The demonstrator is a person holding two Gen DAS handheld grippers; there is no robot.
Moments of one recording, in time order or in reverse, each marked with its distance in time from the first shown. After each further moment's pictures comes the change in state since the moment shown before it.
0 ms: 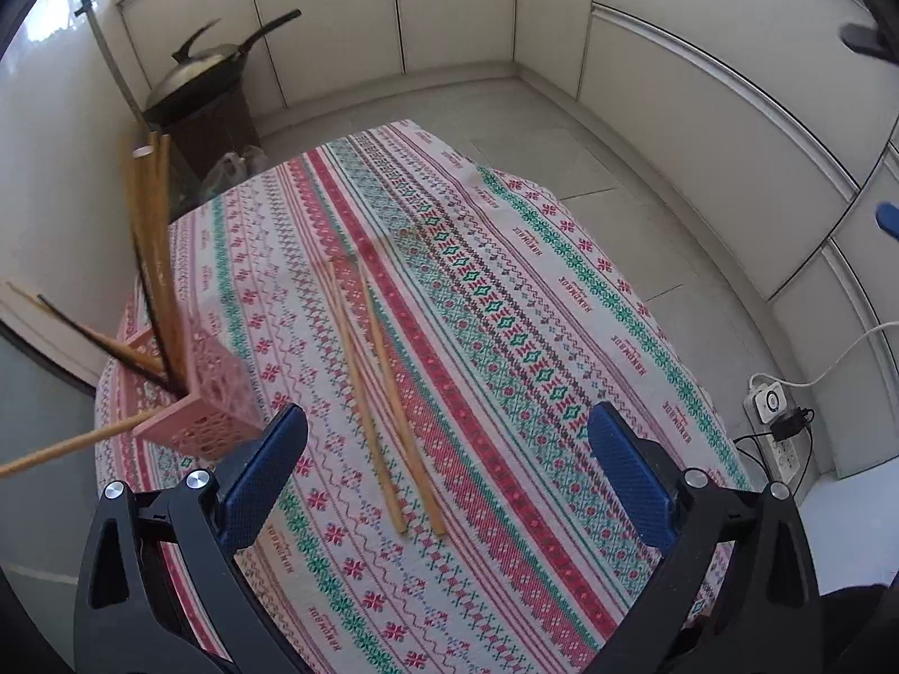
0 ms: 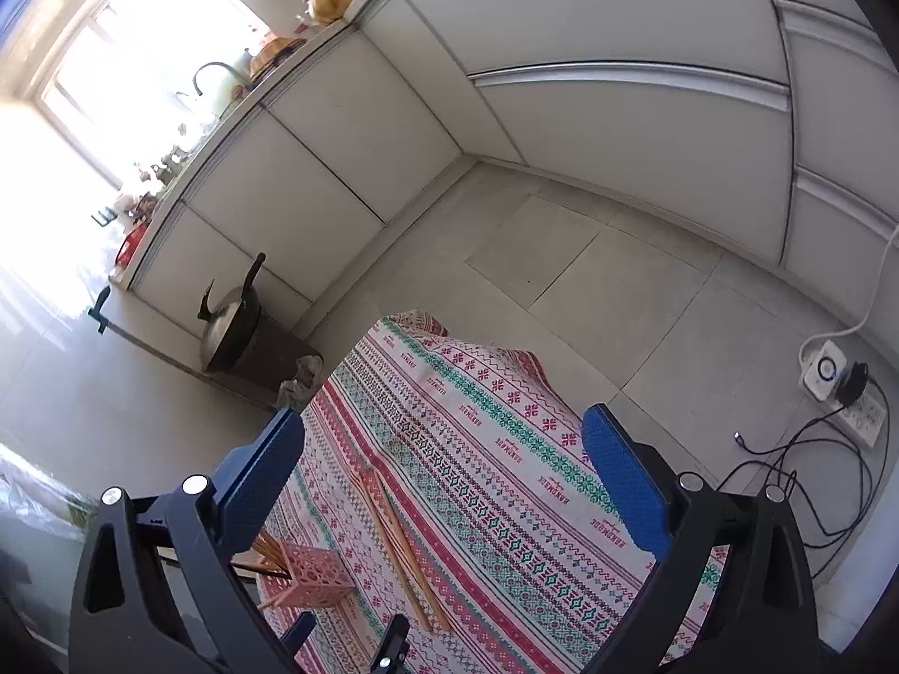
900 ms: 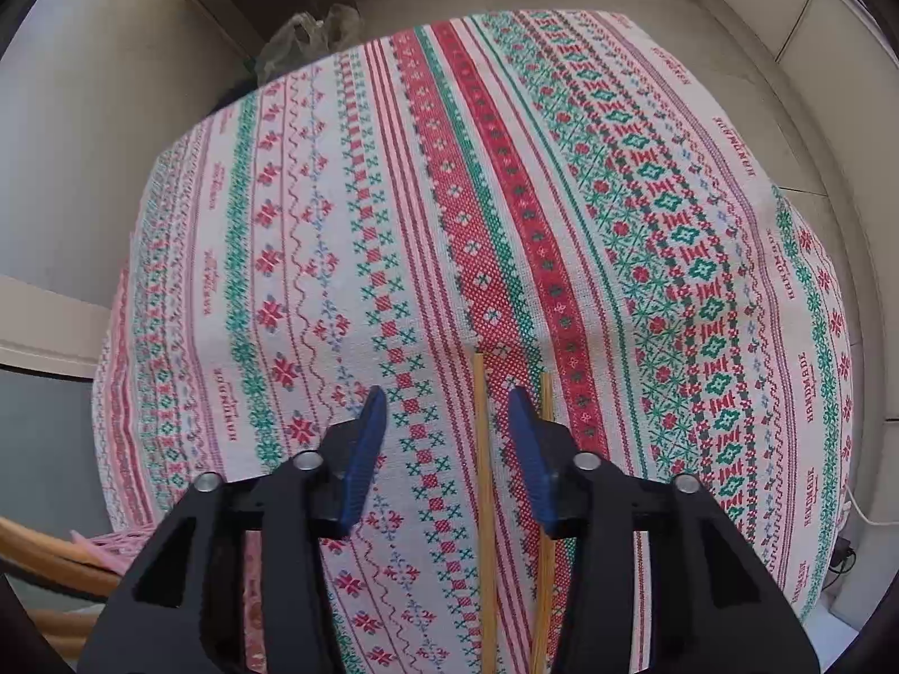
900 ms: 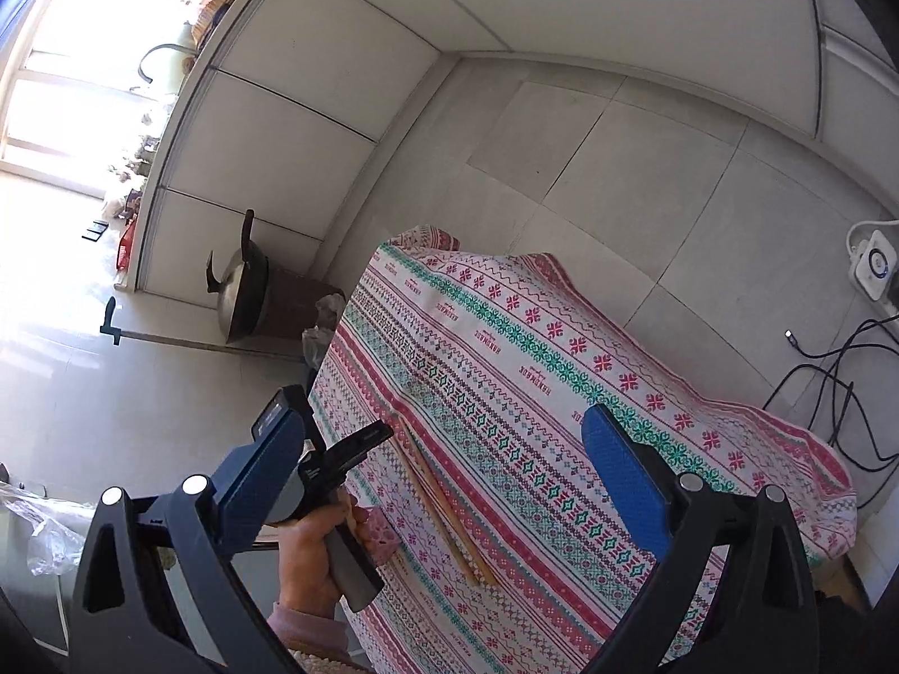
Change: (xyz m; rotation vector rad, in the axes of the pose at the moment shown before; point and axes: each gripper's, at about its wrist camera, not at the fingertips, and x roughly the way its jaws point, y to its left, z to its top) left arm 0.177 0.114 0.102 -0.236 0.356 0.209; right arm 0.063 -0.024 0.004 0.145 0.283 0.085
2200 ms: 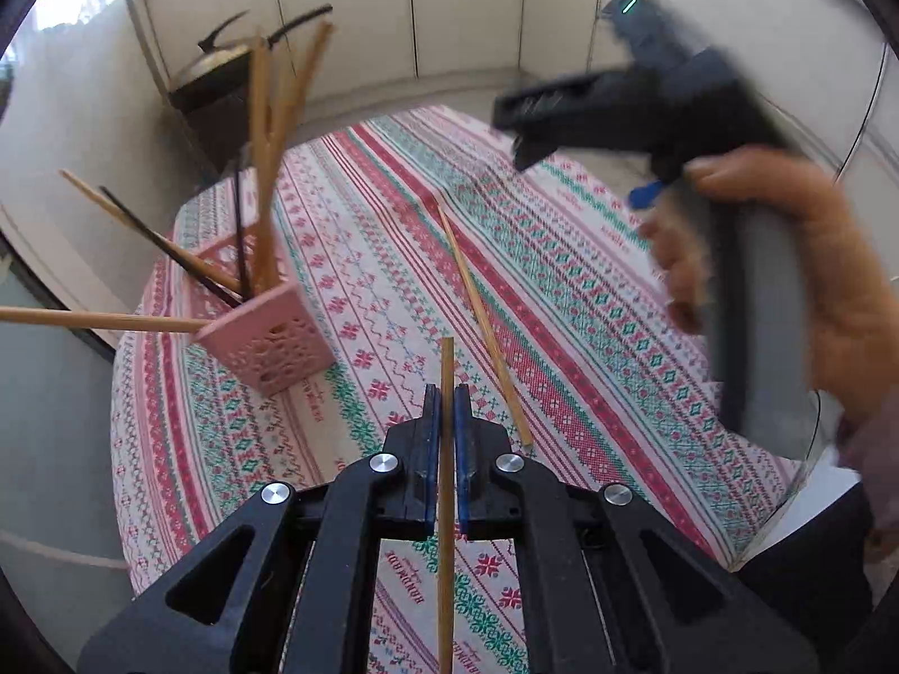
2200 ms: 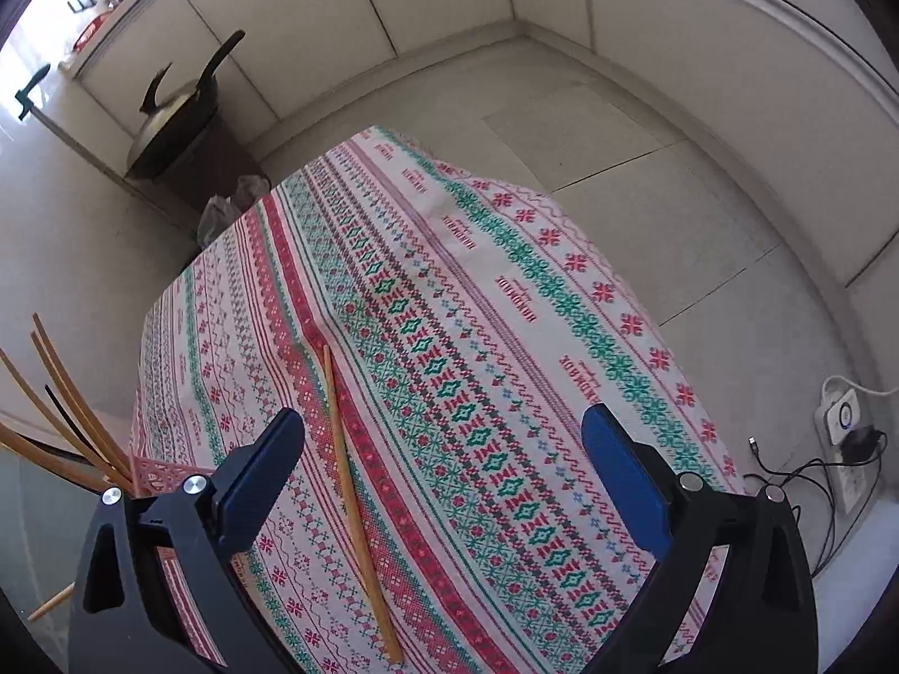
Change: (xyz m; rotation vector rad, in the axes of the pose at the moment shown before) left arm -0.141 0.040 -0.253 0.238 -0.441 -0.225; right arm 0.173 0.073 -0.065 -0.467 0.073 -0.341
